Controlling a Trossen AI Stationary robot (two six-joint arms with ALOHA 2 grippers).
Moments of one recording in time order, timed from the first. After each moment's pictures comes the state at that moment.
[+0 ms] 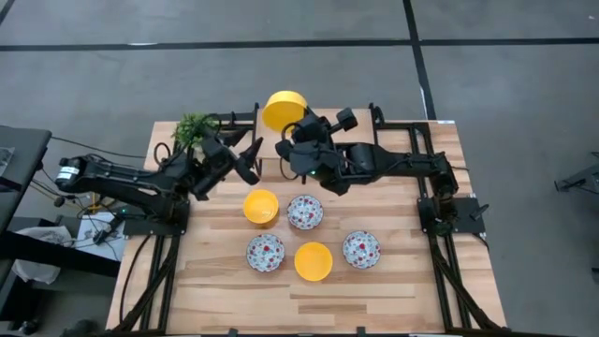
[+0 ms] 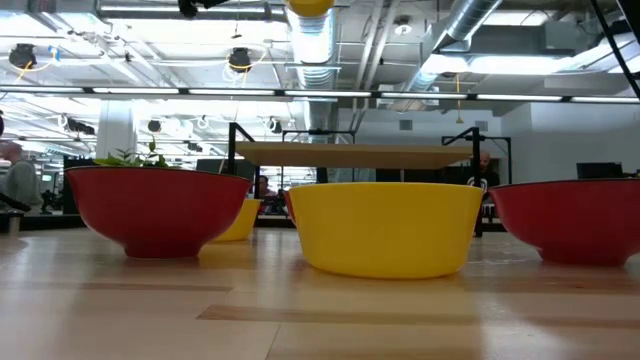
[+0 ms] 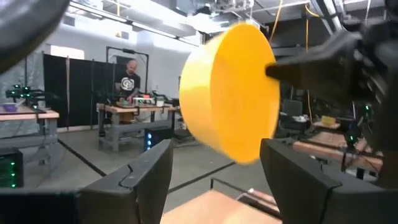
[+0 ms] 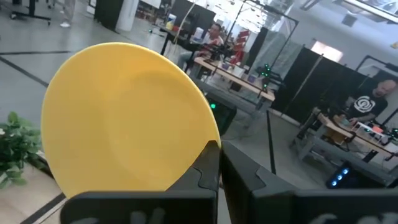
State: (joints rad) left arm -0.09 1.05 0.70 0.74 -0.77 0.21; right arm 0.13 2.00 2.32 -0.82 1.38 0.04
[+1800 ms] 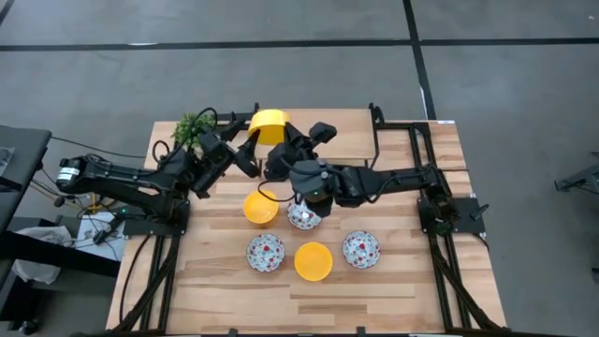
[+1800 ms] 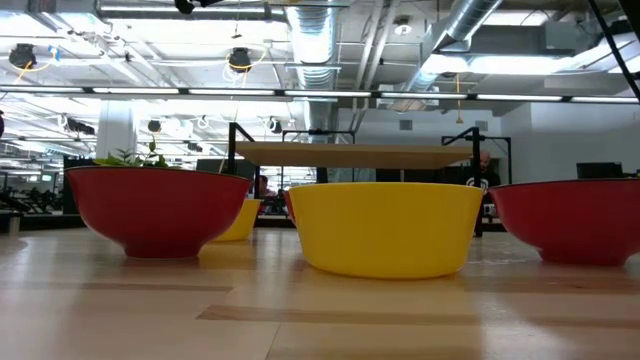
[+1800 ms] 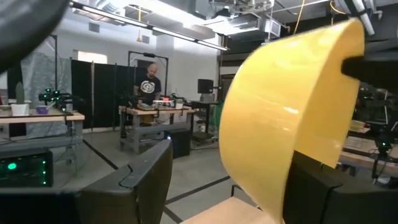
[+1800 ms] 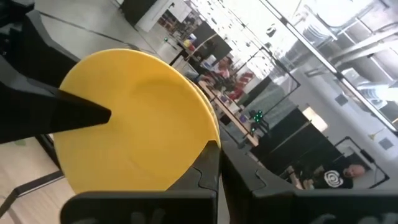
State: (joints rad) left arm -0.07 1.06 0.73 0.74 -0.83 0.25; right arm 0.22 2.07 2.32 -0.35 1.39 -0.71
